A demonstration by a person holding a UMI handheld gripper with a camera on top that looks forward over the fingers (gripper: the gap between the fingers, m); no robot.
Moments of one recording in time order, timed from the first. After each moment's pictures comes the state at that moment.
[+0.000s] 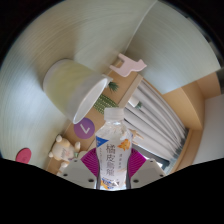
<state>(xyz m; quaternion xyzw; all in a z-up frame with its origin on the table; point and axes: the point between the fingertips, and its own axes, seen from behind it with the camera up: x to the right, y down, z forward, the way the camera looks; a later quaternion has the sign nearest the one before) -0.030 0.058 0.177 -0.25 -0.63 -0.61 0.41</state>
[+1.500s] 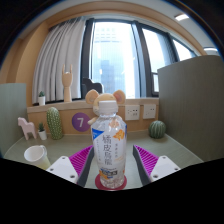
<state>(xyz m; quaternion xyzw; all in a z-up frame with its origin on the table) 0.160 0.026 0.098 -0.77 0.05 -0.01 0.63</state>
